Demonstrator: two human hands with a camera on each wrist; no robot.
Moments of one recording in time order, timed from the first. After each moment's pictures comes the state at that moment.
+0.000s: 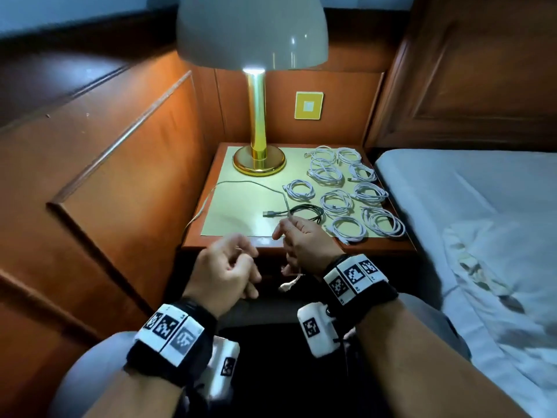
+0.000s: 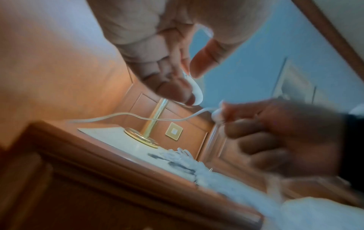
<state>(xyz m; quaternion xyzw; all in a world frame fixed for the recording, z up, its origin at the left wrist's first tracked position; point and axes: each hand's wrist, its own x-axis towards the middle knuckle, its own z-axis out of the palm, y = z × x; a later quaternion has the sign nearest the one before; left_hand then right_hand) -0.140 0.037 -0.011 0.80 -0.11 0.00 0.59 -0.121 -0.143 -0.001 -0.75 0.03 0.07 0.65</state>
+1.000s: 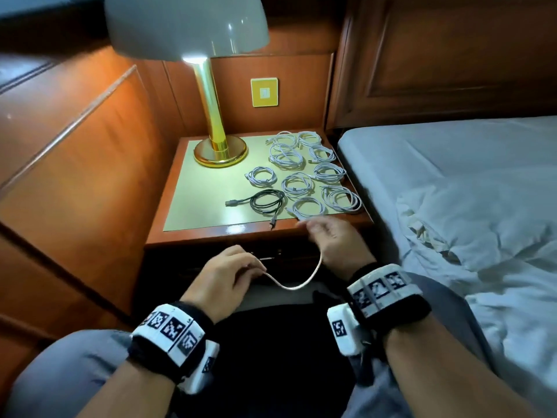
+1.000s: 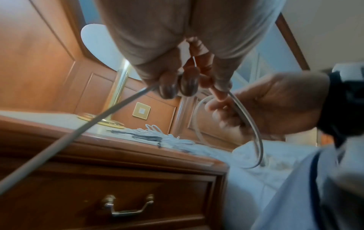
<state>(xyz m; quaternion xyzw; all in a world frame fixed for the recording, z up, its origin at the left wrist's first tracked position) -0.159 -0.001 -0.046 0.83 -0.39 0.05 0.39 -0.204 -0.242 -0.015 -0.85 0.09 -0.10 0.50</state>
